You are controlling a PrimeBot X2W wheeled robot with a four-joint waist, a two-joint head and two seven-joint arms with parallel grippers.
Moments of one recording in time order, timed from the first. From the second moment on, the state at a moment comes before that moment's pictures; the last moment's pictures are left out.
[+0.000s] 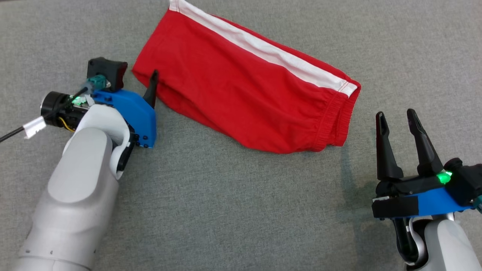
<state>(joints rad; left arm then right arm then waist) -0.77 0.21 -0.33 0.67 -0.23 -0.12 0.11 -0.21 -0.06 -0.01 0.04 0.22 0.13 -0.23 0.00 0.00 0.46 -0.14</state>
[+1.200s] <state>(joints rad) -0.28 0.22 -0.43 0.48 -0.47 0.06 0.09 -0.14 -0.05 0.04 0.12 0.21 0.13 -0.23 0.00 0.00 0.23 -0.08</state>
